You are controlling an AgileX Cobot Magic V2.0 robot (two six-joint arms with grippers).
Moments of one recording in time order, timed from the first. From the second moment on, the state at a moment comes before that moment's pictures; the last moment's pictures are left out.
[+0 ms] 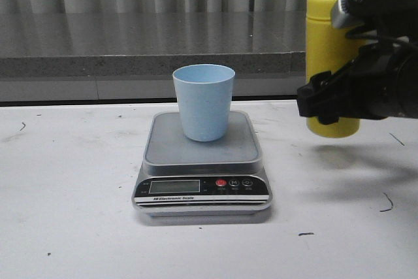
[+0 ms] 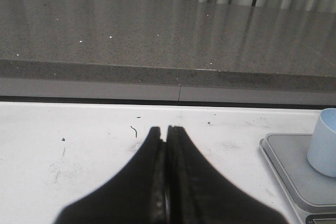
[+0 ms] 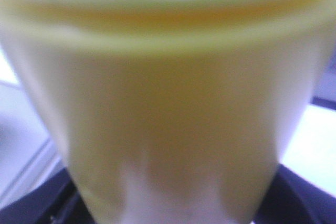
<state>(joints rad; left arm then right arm) -0.05 0.23 -0.32 -0.11 0.32 0.00 0.35 1.72 -0.52 0.19 -0.86 -0.18</state>
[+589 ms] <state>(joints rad) -0.05 0.23 -0.32 -0.11 0.32 0.00 0.35 1.84 -0.52 0.18 -0.95 -0.08</state>
